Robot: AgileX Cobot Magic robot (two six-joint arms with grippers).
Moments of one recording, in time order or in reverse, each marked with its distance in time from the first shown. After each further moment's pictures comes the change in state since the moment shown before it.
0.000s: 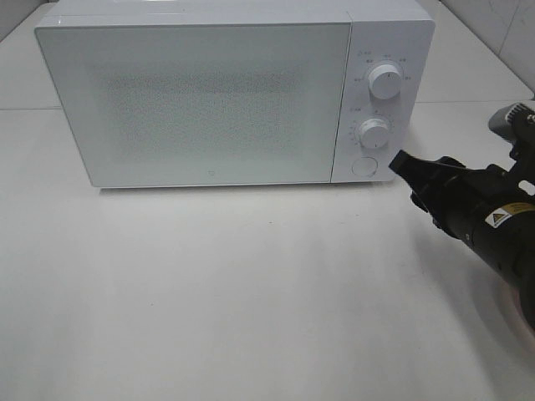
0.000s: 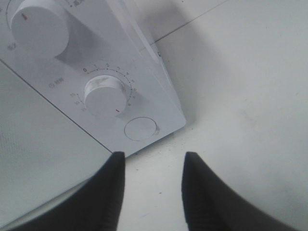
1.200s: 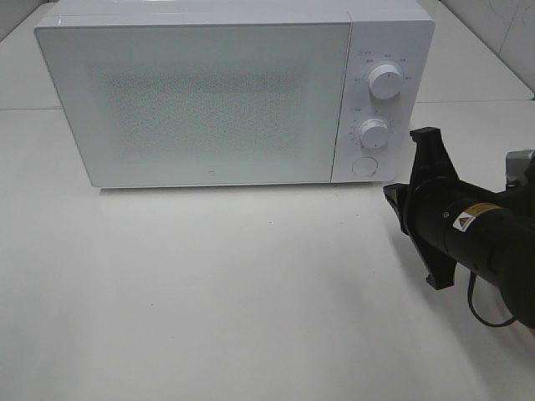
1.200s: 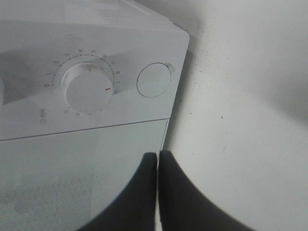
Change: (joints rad) left arm 0.000 0.000 0.000 0.000 0.000 0.000; right arm -0.057 0.093 -0.056 -0.242 0.099 0.931
